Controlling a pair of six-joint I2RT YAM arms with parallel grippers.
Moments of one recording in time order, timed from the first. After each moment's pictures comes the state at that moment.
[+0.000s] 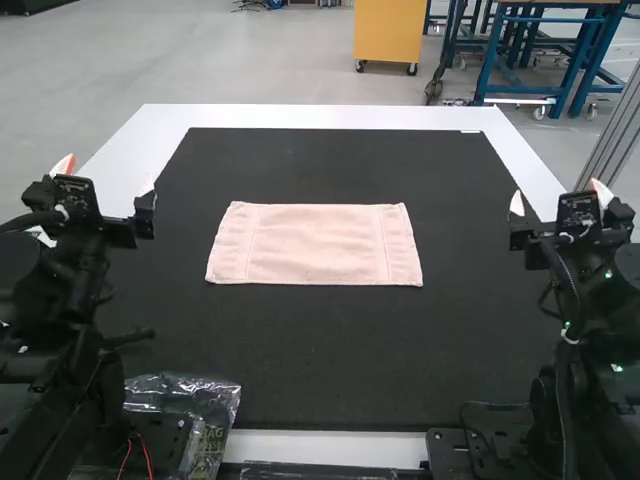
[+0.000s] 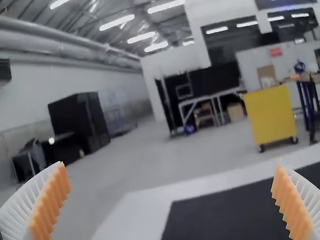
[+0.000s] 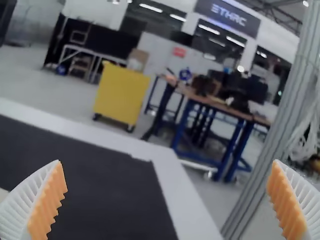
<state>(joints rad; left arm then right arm) 0.06 0.01 0.01 0.39 -0.03 0.29 0.01 0.01 0.01 0.25 0.04 -0.38</state>
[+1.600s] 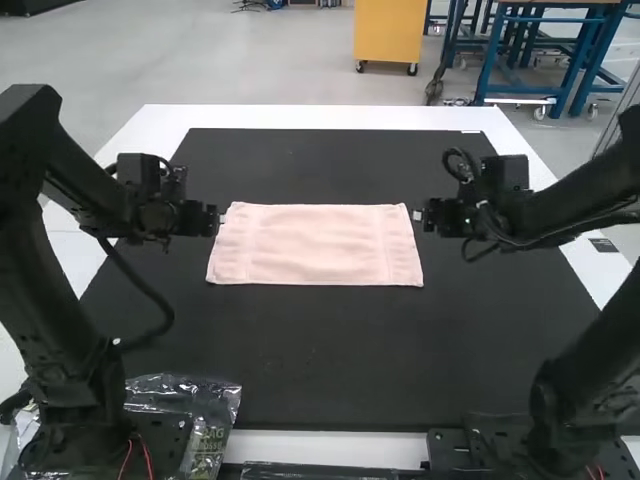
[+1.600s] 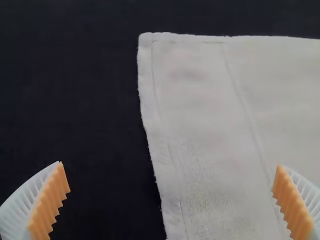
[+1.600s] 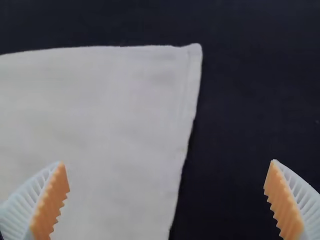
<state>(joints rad) 0.09 1.66 0.64 0.40 0.26 0.06 0.18 1.57 0.60 0.41 -0.19 0.06</state>
